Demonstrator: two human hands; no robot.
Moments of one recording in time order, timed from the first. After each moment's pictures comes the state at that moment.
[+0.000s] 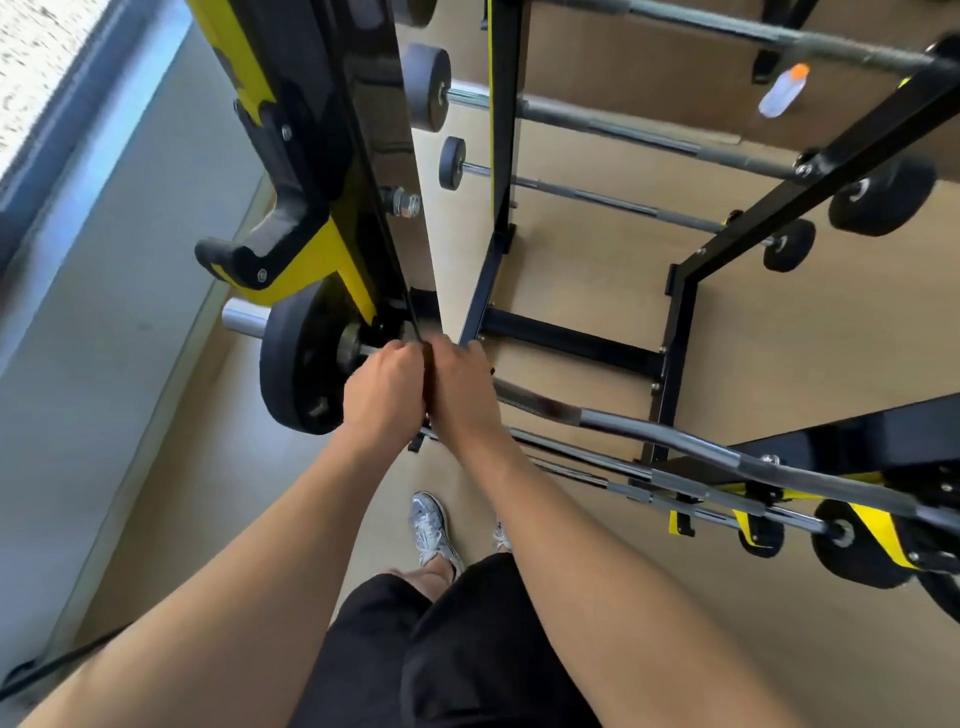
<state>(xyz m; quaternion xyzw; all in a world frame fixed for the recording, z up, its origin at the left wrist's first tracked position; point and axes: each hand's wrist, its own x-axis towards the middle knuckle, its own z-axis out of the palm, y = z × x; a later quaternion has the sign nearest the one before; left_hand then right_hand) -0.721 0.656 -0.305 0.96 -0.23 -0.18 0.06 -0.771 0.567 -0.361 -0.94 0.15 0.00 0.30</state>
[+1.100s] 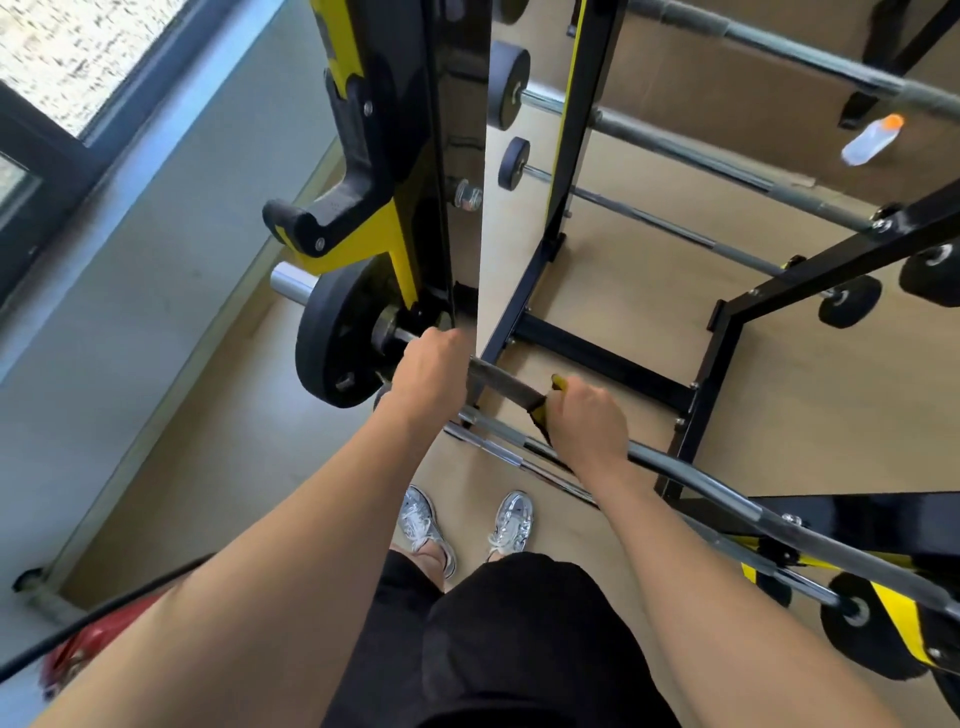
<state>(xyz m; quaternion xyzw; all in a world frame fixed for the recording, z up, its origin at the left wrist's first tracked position) -0.719 0.629 -0.297 0.95 -0.17 -0.23 0.09 -0.830 0.469 -0.381 -0.95 0.23 0.08 0.22</state>
